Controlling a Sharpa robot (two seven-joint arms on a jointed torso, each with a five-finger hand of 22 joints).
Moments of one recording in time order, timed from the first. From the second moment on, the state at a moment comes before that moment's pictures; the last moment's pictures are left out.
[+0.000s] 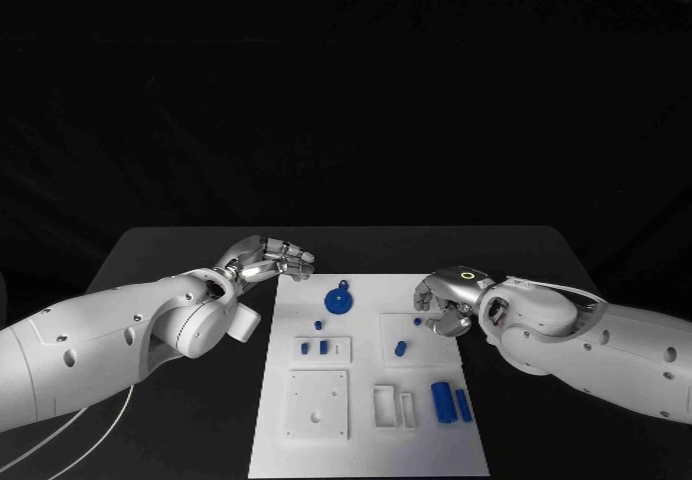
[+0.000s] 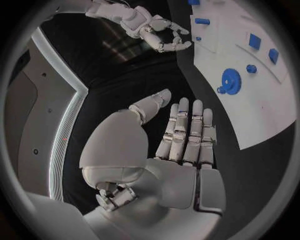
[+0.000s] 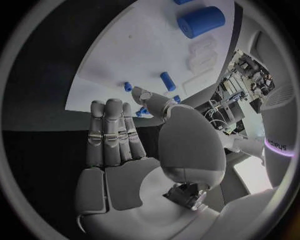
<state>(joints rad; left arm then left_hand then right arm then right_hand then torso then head) 1.23 -0.81 -0.10 1.43 -0.34 -0.26 0.23 1.15 -0.14 0.64 -0.27 0.14 0.87 0.16 0.31 0.50 1.15 0.13 0.09 0.21 0.79 0.16 0.62 0.21 0.01 0.48 0.05 0.68 1.12 1.18 -0.85 -0.12 1.49 -1.69 -0.25 -0.15 1.19 -0.29 0.82 -0.20 0.06 0.93 0.15 0.28 0.51 1.13 0.09 0.20 0.24 1.26 -0.02 0.86 0.92 0.25 1.02 0.06 0.78 1.31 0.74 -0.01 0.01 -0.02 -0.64</state>
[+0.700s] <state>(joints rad) 1.23 -0.82 -0.10 1.43 -0.32 -0.26 0.25 1.16 -0.13 0.63 -0.26 0.14 0.87 0.16 0.31 0.50 1.15 0.13 0.08 0.20 0.82 0.15 0.60 0.23 0.01 0.49 0.05 0.67 1.12 1.14 -0.78 -0.12 1.44 -1.78 -0.26 -0.20 1.19 -0.29 0.84 -0.18 0.05 0.94 0.15 0.28 0.51 1.15 0.09 0.19 0.22 1.28 -0.02 0.86 0.93 0.24 1.03 0.05 0.79 1.31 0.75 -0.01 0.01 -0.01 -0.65</state>
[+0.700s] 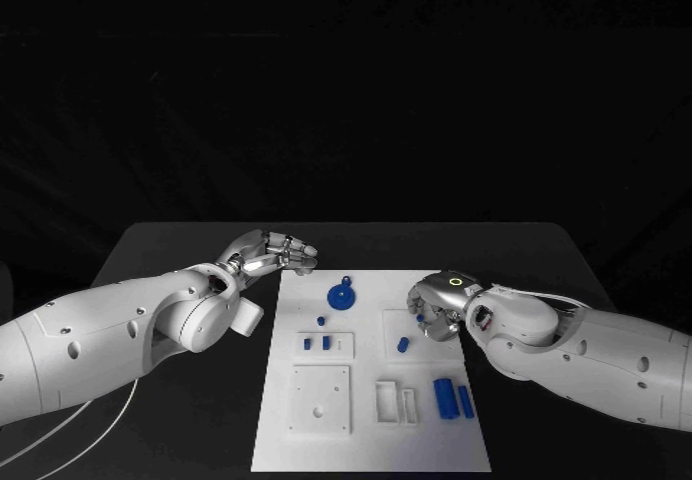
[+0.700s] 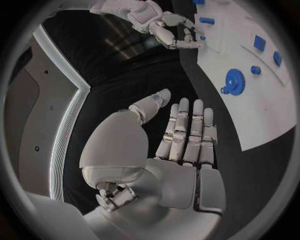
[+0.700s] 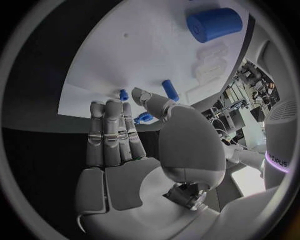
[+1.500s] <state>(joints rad) 1.23 -0.82 -0.10 1.43 -0.32 -0.24 0.25 1.16 -0.13 0.63 -0.26 0.14 0.87 0.16 0.31 0.50 1.15 0.13 0.08 0.20 0.82 0.15 0.60 0.23 0.01 0.50 0.05 0.67 1.12 1.13 -0.76 -0.12 1.41 -1.86 -0.28 -0.21 1.19 -0.29 0.88 -0.15 0.05 1.01 0.12 0.32 0.52 1.23 0.06 0.19 0.24 1.31 -0.04 0.88 0.96 0.25 1.05 0.03 0.83 1.31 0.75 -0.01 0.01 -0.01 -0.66</state>
